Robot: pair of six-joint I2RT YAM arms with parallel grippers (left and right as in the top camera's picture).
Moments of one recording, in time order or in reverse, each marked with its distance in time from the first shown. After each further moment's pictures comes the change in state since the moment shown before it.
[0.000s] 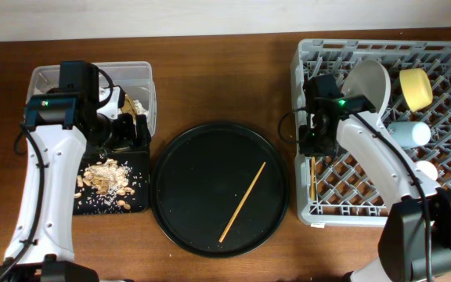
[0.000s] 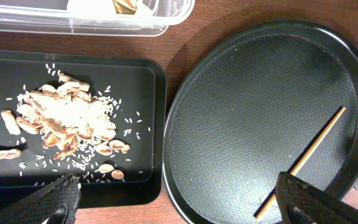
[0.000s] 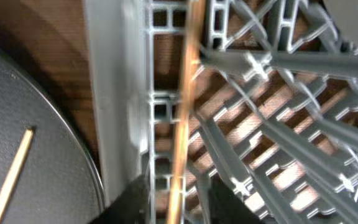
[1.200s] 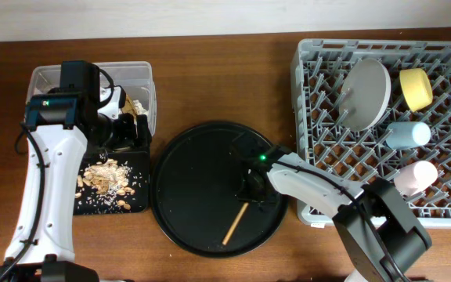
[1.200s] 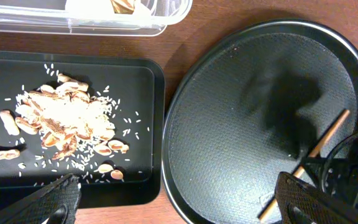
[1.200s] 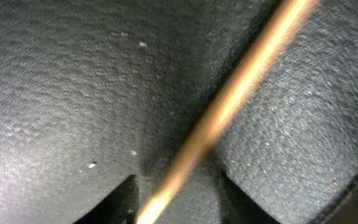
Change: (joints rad) left arm -0.005 0.000 0.000 0.000 0.000 0.000; right arm 0.462 0.086 -0.251 0.282 -0.195 0.525
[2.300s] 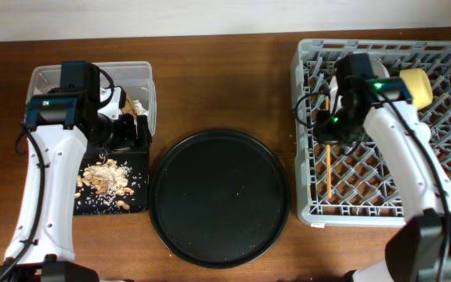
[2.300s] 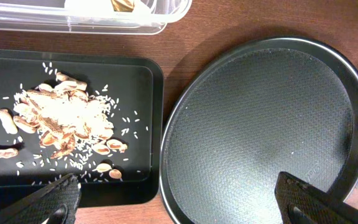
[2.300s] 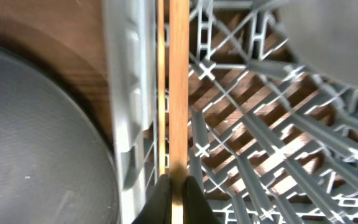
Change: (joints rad) left arm 0.000 0.000 0.000 -0.003 0.000 0.000; right arm -0.568 -0.112 0.399 -0.429 0.076 -0.614
